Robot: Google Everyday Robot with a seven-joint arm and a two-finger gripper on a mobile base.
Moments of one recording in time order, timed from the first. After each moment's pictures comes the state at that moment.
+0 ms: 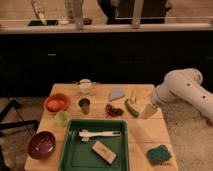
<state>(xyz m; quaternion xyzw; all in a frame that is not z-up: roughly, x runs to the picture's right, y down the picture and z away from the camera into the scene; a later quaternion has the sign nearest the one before) 0.217 0.088 0.720 -0.25 -0.08 0.27 0.93</state>
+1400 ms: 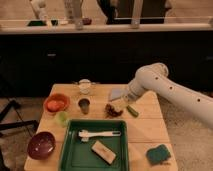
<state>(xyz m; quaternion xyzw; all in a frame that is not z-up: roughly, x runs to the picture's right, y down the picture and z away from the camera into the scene) 0.099 0.060 0.746 -0.27 -0.10 0.32 0.91</state>
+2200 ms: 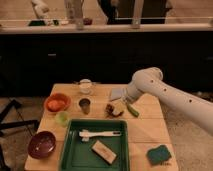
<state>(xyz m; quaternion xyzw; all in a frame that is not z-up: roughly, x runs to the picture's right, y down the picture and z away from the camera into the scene) 0.078 0.087 0.785 -0.29 -0.13 0.26 0.91</state>
